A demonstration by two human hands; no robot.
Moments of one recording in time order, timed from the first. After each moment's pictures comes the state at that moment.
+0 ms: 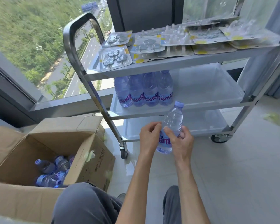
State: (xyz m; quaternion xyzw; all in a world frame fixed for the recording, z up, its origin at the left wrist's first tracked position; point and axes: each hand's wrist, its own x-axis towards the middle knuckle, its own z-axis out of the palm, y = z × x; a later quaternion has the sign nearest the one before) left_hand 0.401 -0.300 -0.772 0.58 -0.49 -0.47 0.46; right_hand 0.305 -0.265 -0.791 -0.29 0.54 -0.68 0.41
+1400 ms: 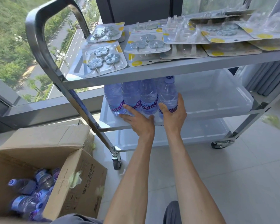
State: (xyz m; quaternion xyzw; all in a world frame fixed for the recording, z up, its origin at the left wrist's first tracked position) left_hand 0.389 -0.477 -0.820 0.77 -0.47 -0.22 0.37; right_hand 0.306 -0.448 -0.789 -0.40 0.58 -0.68 0.20
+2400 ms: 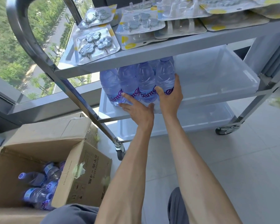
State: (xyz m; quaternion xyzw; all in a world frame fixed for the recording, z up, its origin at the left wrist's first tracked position) left_hand 0.391 -0.474 -0.824 0.77 -0.49 -0.21 0.36; right_hand 0.308 -0.476 -0.808 -0.38 0.61 -0.66 0.21
